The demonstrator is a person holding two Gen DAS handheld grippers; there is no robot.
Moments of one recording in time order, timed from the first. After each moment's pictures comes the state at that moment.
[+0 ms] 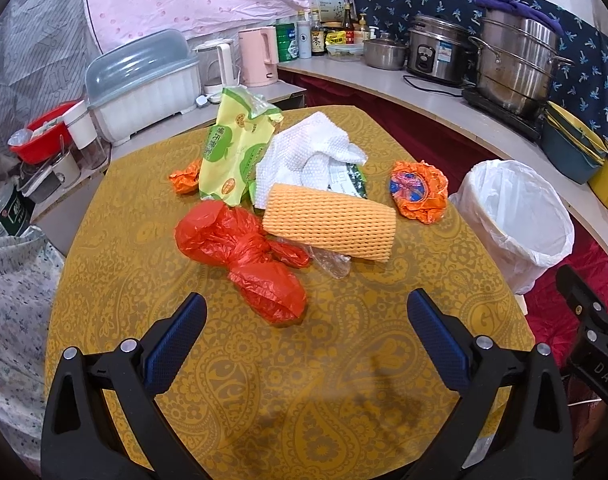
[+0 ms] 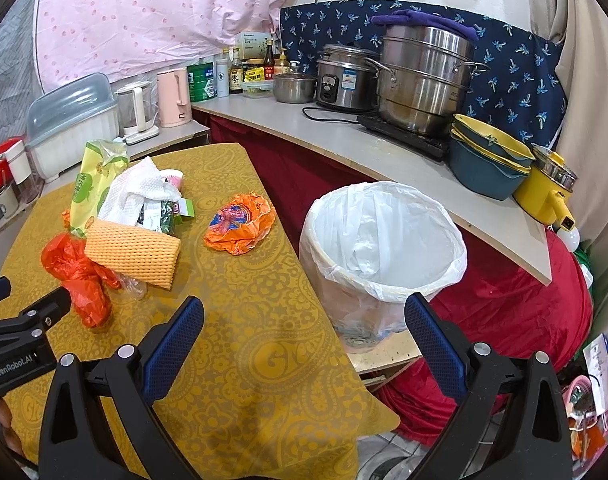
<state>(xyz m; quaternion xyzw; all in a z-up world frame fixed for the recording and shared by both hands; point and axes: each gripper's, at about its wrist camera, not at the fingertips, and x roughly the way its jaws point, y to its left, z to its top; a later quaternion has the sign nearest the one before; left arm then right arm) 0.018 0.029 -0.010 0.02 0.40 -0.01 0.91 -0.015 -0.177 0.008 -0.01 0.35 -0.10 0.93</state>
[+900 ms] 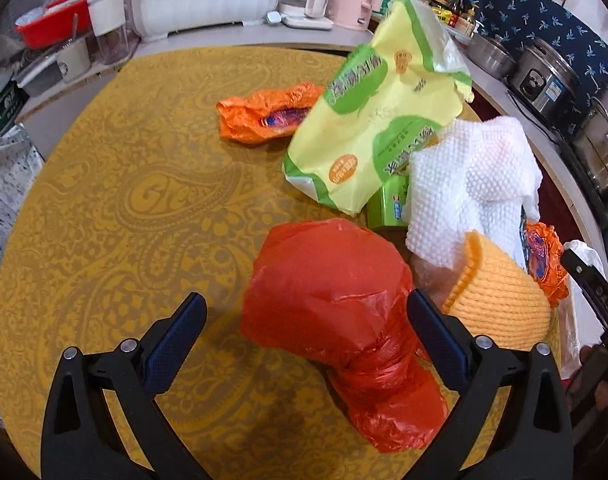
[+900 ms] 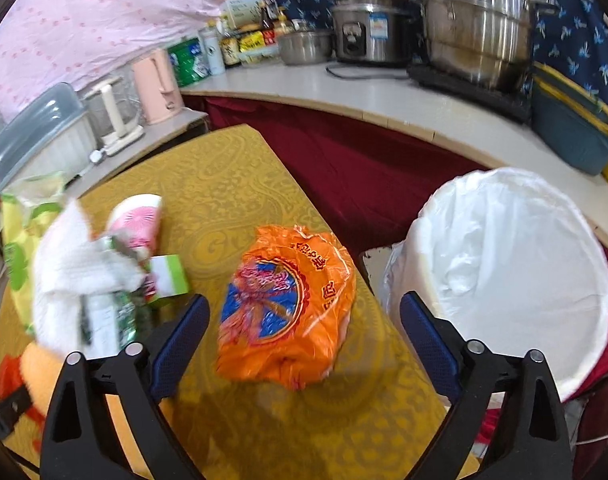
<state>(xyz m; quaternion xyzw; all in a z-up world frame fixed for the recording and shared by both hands) 0.145 0.151 -0.093 -0.13 0.49 0.05 0.86 0.199 -0.160 -0.083 0.08 0.40 -0.08 0.91</state>
